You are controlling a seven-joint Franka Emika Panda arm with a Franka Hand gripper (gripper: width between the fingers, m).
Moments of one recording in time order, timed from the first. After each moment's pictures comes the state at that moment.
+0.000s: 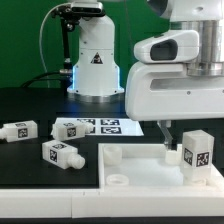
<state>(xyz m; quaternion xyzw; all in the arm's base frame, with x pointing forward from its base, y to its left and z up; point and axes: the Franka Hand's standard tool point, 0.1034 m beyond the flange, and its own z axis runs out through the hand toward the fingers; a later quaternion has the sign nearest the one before) 0.646 0.109 0.081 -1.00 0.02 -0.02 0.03</state>
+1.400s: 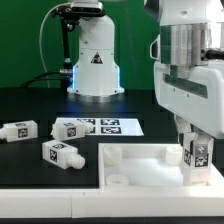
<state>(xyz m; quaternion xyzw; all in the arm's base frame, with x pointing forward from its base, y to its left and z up) 0.641 0.101 0.077 -0.75 0.66 -0.01 0.05</state>
